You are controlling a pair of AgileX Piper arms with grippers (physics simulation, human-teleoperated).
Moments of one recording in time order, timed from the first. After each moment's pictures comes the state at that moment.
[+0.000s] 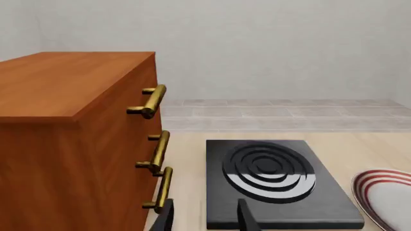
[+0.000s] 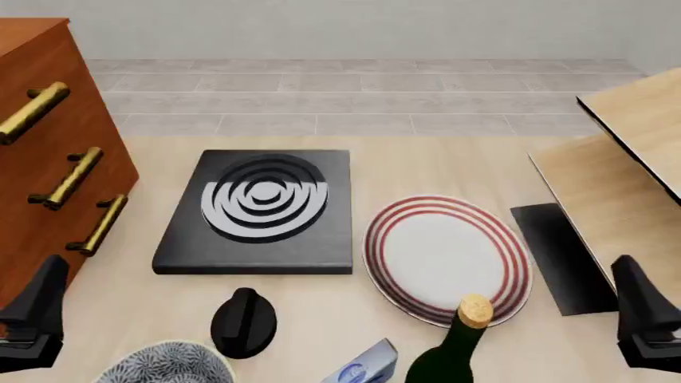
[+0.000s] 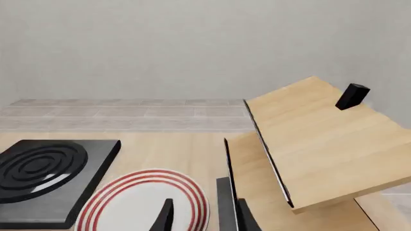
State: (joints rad) left arm 0.00 0.00 0.00 0.00 0.00; right arm 0.00 0.00 0.00 0.00 0.00
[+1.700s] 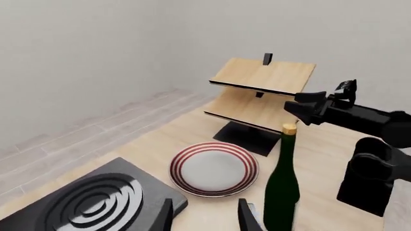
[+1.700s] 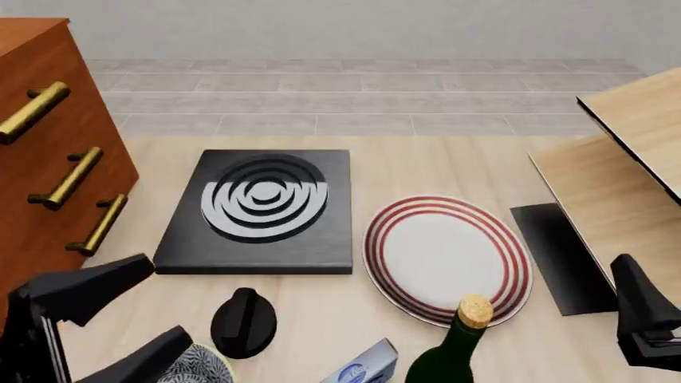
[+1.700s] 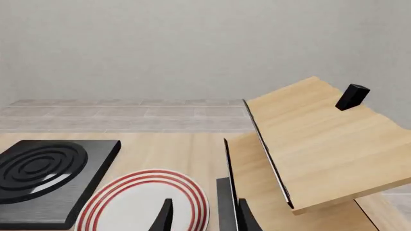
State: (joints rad) left arm -0.90 0.26 -0.10 -0.17 0.06; right arm 0.00 0.01 0.00 -0.01 0.00
